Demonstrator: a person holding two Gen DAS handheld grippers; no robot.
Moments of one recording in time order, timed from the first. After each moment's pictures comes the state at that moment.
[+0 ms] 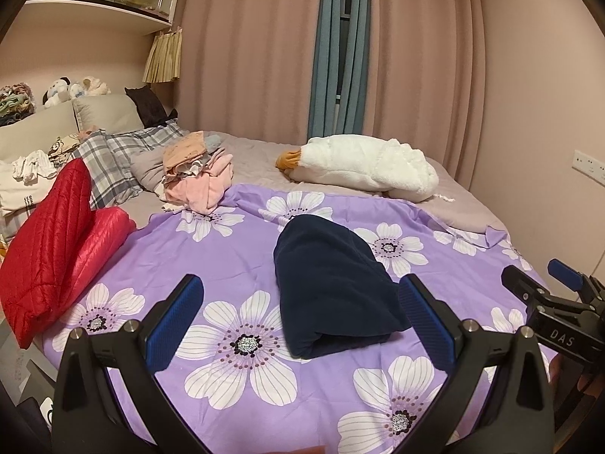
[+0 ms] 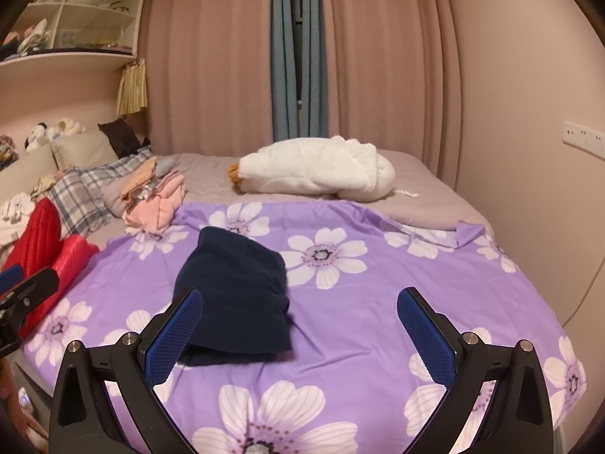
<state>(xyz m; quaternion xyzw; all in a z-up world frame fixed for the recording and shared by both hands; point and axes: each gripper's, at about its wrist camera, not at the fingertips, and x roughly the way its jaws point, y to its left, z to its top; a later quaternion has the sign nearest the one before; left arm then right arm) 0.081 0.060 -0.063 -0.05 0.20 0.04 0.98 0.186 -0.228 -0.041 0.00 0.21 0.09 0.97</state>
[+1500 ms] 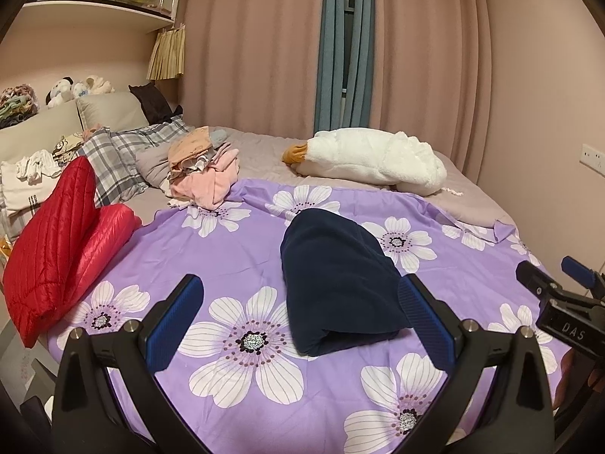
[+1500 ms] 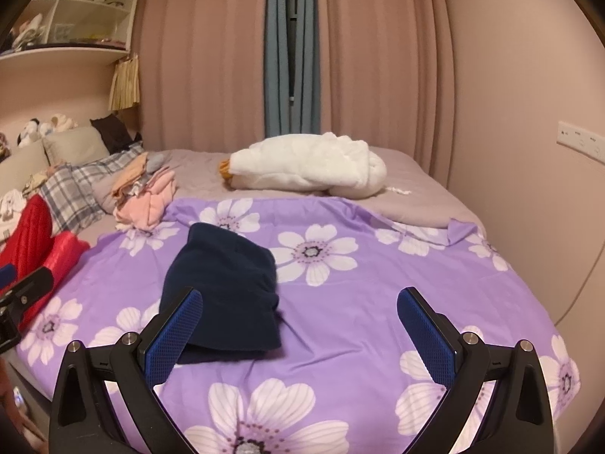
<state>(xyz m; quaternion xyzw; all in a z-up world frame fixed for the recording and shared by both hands) 0.090 0.059 -0.070 -0.04 0.21 0.05 0.97 0.186 -0.224 -0.042 0.00 0.22 0.06 0.97</state>
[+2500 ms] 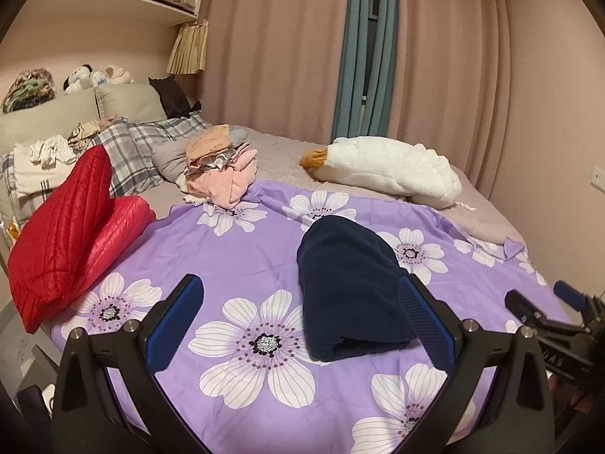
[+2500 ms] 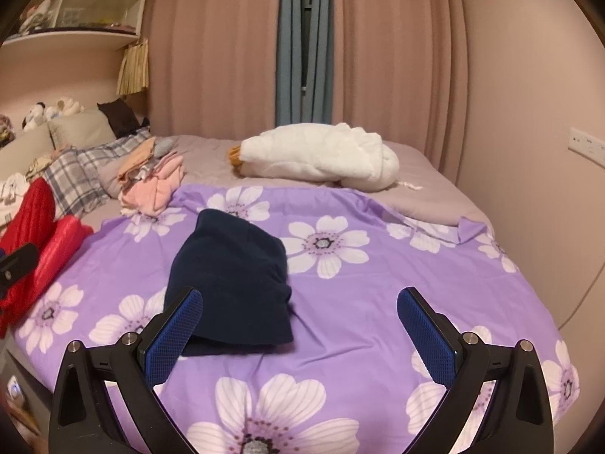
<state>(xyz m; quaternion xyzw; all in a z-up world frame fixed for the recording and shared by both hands) 0.082 0.084 -0.066 -0.07 0.20 0.08 0.97 0.196 -0.202 -0.049 -0.03 0.24 0.08 0.97</state>
